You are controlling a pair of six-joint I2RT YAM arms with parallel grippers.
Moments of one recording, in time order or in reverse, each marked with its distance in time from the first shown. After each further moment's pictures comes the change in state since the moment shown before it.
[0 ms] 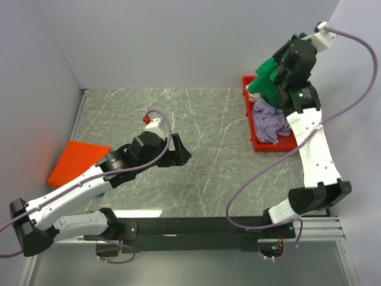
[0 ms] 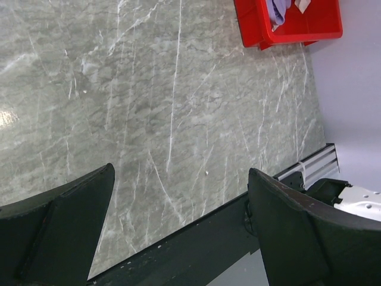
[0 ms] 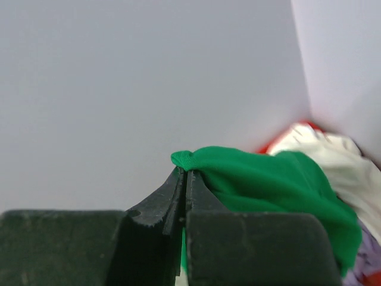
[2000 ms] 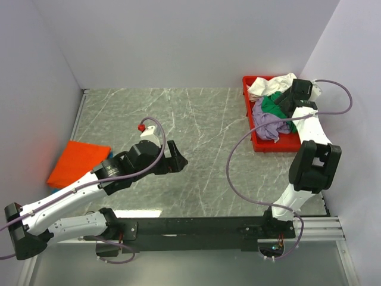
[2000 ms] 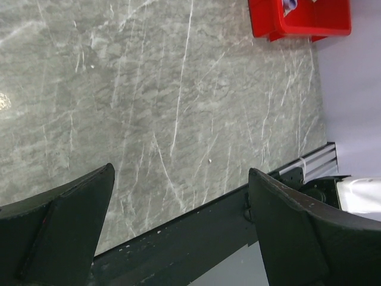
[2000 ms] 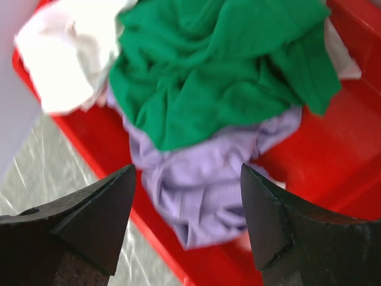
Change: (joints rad) left arm -0.049 -0.083 -0.068 -0.043 -0.061 -0.086; right arm -0.360 0.222 -0.380 -0.162 -0.386 0.211
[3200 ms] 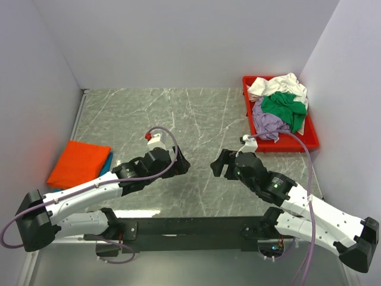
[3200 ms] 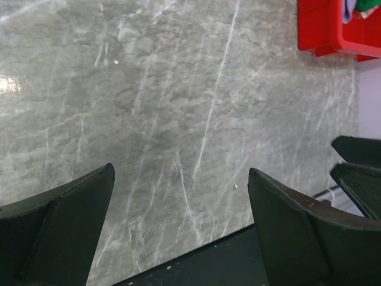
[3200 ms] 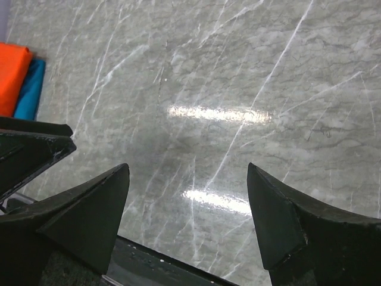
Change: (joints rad) left arm 0.000 0.129 -0.191 0.236 -0.079 -0.087; right arm 1.075 -0.947 -0.796 -0.006 0.148 0.125
